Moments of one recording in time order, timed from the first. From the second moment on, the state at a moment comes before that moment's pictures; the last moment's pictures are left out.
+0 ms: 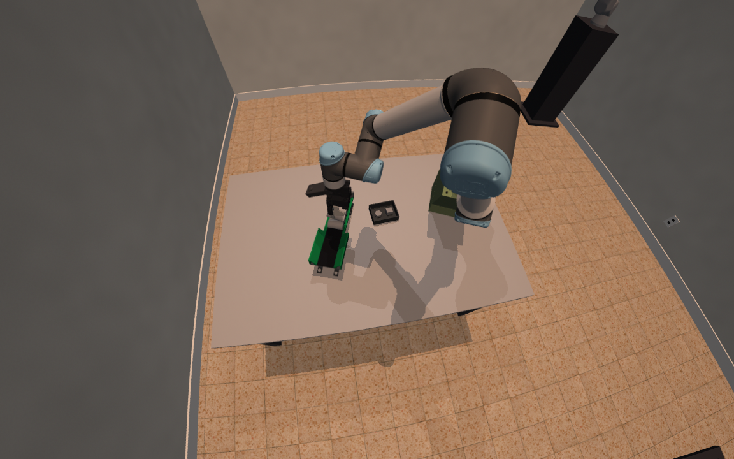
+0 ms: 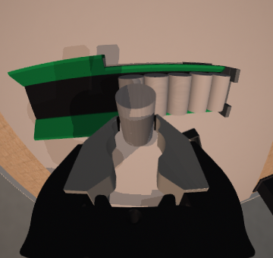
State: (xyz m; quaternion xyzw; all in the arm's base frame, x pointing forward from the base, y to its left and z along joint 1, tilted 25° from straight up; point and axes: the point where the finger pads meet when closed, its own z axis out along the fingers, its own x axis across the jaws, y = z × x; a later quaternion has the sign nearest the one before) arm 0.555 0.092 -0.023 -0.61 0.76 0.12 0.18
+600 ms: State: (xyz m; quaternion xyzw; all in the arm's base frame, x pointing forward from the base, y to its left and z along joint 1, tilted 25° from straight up) arm 0.560 0.114 -0.013 -0.61 0.76 0.12 0.18
